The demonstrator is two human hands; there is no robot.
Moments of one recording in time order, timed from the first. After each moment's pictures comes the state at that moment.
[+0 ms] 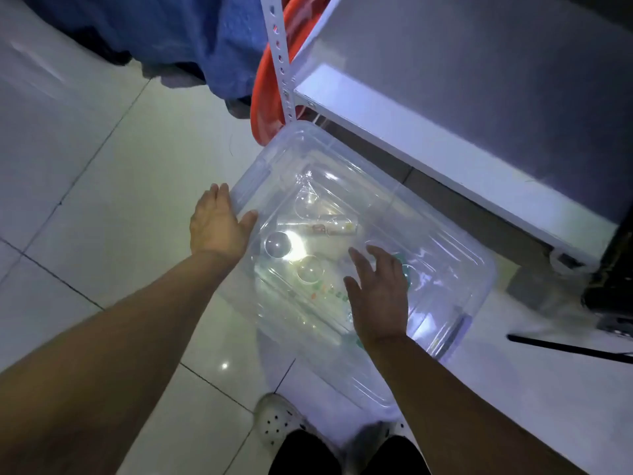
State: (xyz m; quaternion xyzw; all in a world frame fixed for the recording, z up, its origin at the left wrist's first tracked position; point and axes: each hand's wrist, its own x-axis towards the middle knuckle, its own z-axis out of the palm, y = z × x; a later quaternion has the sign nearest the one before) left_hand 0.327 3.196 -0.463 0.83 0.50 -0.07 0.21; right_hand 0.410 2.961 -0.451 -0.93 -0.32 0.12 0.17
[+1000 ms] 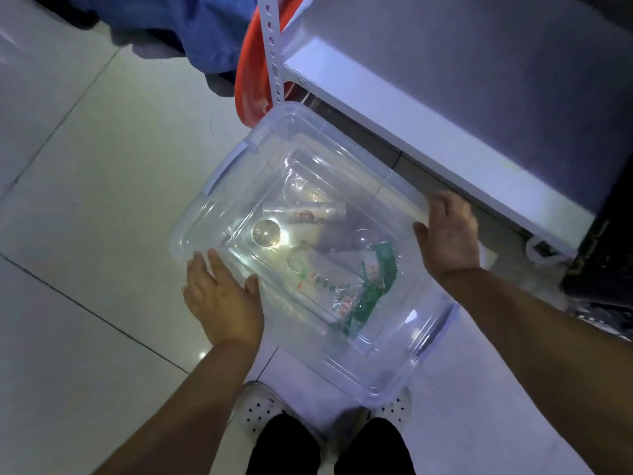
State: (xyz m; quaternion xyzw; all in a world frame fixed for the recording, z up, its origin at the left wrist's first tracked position) left_hand 0.271 3.069 -0.466 0.76 0.61 -0.01 0.22; right_hand 0.531 2.921 -0.454 -0.94 -0.33 0.11 0.05
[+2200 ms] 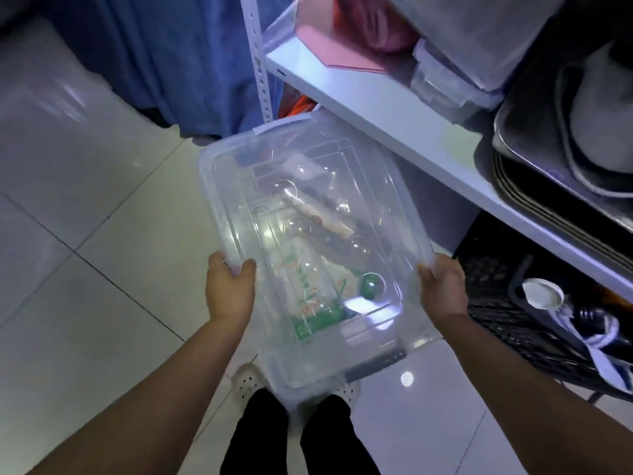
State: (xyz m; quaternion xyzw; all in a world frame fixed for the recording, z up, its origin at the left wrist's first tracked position) left_hand 0.304 3.028 -0.171 0.58 0.66 0.16 0.45; right_hand 0.528 2.819 -0.168 -0.94 -0.17 0.19 0.20
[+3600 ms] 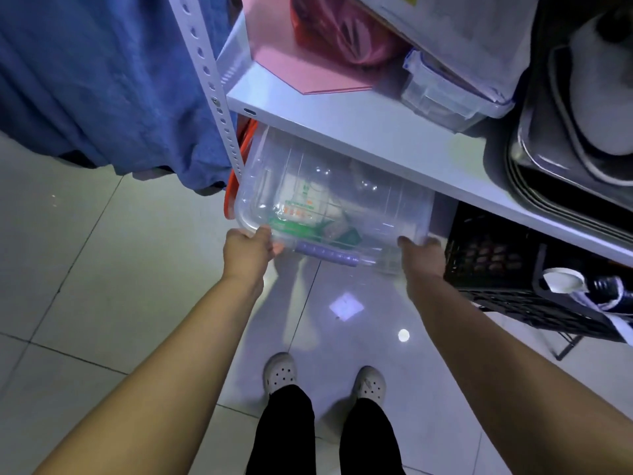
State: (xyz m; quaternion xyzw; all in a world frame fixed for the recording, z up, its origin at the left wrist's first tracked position) left_hand 0.426 3.167 -0.196 0.44 0.56 0.09 0.69; right_hand 0.543 2.959 -0.179 -0.88 0.26 0.17 0.36
